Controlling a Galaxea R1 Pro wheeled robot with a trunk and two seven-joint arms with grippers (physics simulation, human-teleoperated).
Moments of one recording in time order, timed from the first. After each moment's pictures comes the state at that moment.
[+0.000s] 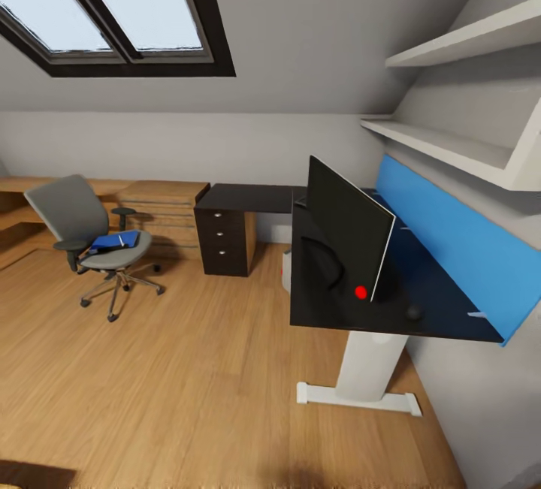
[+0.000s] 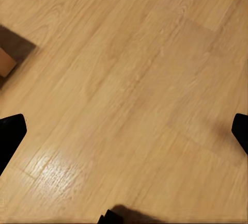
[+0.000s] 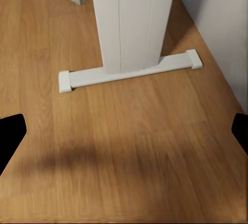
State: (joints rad) left arm 0.13 0.03 0.01 -0.99 0.35 -0.05 0.26; right arm -0.11 0.01 0.04 -0.39 -0.24 -0.61 -0.14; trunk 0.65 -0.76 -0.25
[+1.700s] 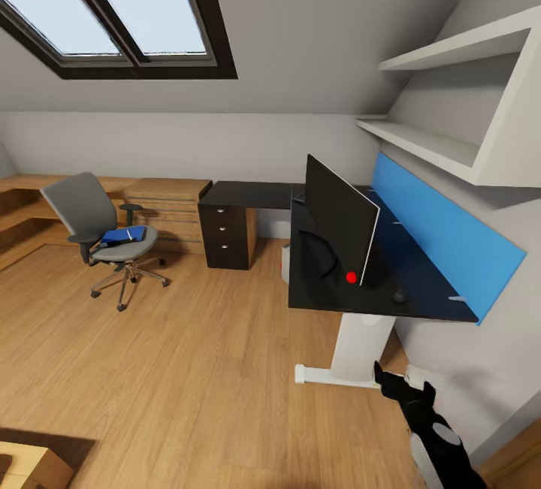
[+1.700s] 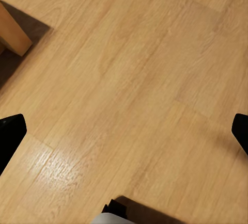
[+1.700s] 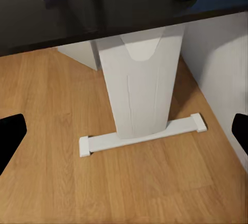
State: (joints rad) left arm 0.13 0.03 0.01 -0.97 0.35 -0.05 0.25; right arm -0.18 -0.07 -0.07 -1.20 -0.23 0.15 -0.15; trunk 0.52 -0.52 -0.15
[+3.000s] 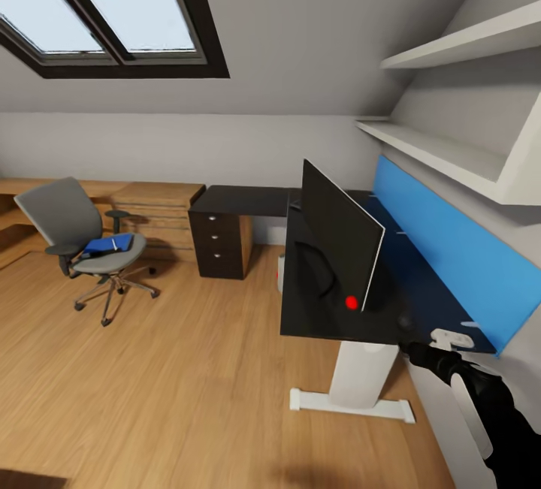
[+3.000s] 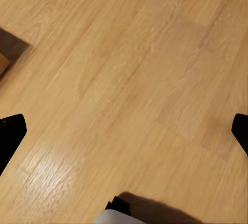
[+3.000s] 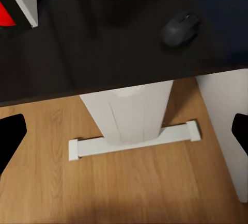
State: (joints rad) left arm 0.13 0.03 0.01 -0.96 0.35 -0.06 0.25; right arm -0.37 -0.21 -0.20 -1.22 -0.21 0.59 0.04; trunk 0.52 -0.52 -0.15
